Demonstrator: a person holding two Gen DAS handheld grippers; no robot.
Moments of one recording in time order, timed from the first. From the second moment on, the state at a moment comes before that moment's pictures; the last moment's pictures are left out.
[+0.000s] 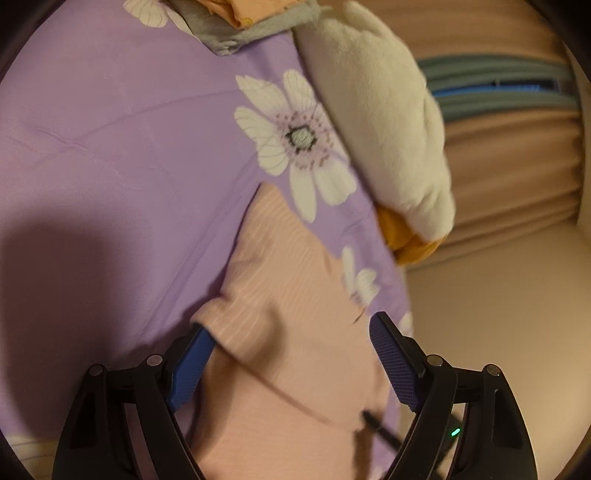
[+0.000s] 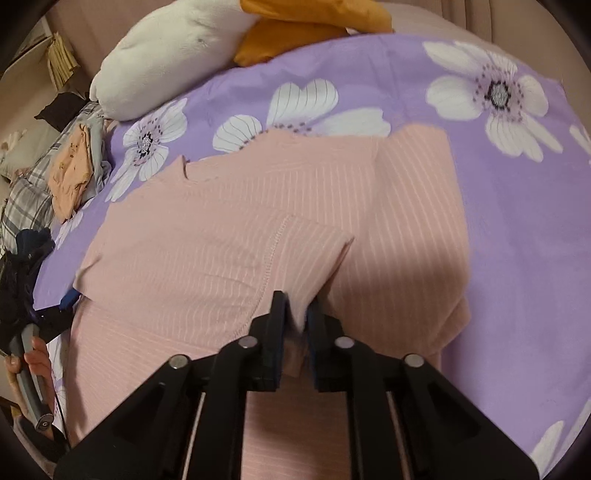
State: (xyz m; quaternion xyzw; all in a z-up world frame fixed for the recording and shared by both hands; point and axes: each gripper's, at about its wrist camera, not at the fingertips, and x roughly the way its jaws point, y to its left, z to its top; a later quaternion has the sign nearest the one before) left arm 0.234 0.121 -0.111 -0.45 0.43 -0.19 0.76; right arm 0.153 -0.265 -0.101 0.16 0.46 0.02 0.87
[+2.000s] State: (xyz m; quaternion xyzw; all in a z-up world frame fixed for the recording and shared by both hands) left arm 0.045 0.107 -0.100 -0.28 0.53 -0.34 0.72; right arm -0.090 -0.292 -0.137 0.35 0.46 0.14 0.81
